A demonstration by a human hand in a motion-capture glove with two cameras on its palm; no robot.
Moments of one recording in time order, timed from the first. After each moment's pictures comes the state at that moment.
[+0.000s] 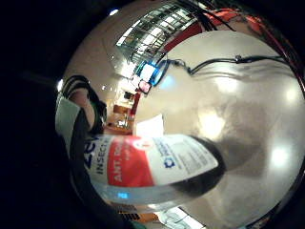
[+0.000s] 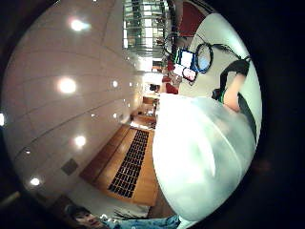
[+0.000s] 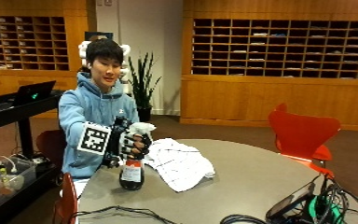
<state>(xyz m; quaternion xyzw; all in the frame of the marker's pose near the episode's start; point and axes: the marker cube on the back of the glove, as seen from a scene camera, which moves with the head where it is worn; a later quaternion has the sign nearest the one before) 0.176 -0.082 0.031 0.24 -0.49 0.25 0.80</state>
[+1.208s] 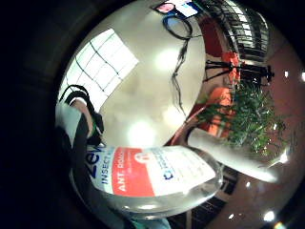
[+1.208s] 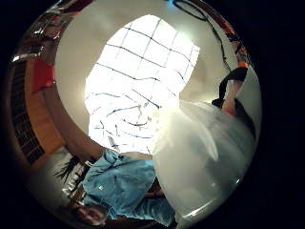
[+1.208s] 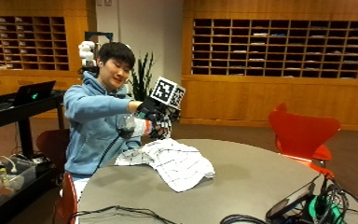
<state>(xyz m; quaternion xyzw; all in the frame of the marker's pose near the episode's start) 0.027 -0.123 -0.029 -0.19 0.20 -0.01 0.96</state>
